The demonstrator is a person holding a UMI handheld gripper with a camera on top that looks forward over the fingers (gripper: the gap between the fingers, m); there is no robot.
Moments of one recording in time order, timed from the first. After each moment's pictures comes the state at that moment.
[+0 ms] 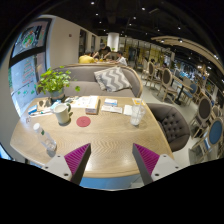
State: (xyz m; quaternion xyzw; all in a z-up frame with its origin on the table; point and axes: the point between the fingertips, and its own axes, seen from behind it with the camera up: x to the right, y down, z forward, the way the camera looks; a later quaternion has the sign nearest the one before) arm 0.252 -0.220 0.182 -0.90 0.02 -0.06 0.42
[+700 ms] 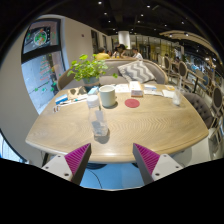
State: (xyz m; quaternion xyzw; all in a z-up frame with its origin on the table) arm 0.009 -0.270 0.083 -0.90 0.01 0.04 0.42
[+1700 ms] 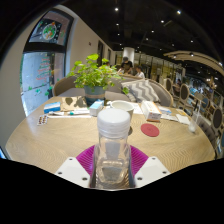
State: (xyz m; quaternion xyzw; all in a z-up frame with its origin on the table) arm -0.051 -0.085 0.039 -0.86 -0.03 -0.03 0.51
